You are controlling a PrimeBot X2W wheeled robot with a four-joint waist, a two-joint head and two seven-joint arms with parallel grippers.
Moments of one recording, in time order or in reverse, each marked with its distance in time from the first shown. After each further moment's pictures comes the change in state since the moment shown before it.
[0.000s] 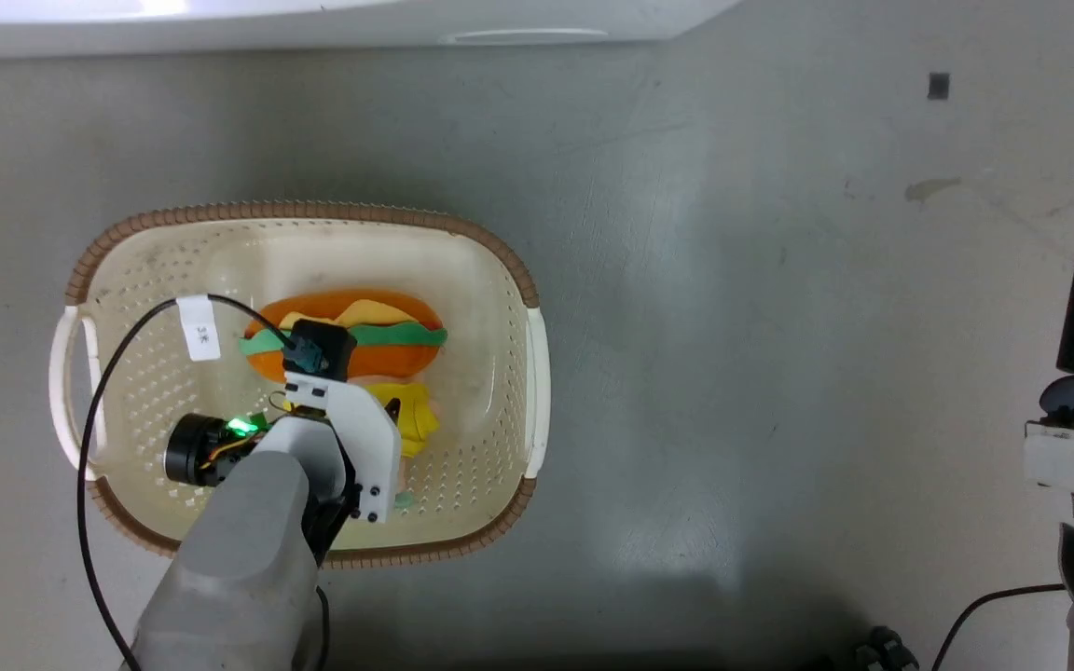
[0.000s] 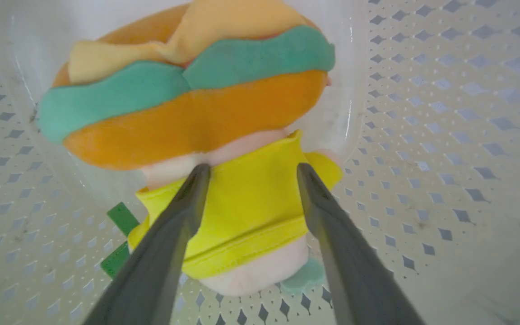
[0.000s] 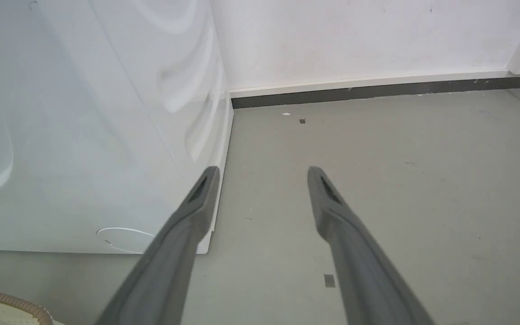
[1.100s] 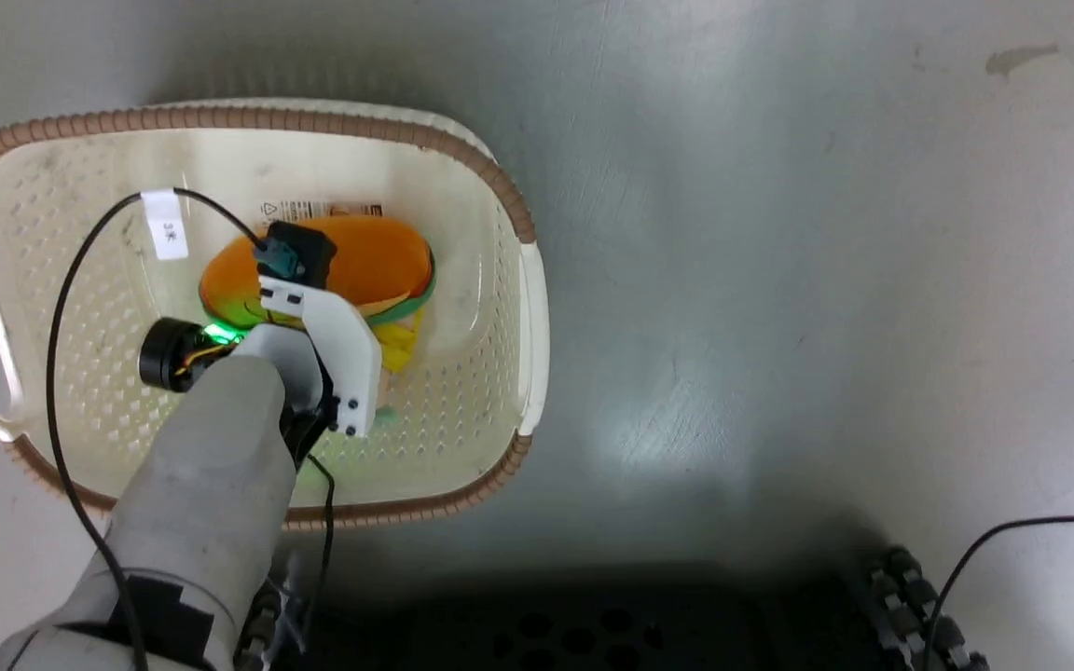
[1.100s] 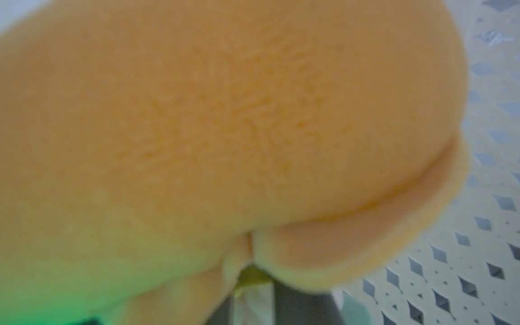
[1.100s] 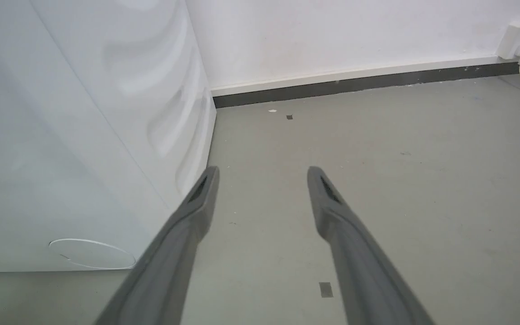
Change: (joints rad) left arm -0.267 0.012 -0.133 0.301 -0.107 -0.053 -0.094; right arm -0.111 0.000 -0.062 -0.077 0.062 0.000 -0.066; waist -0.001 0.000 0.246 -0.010
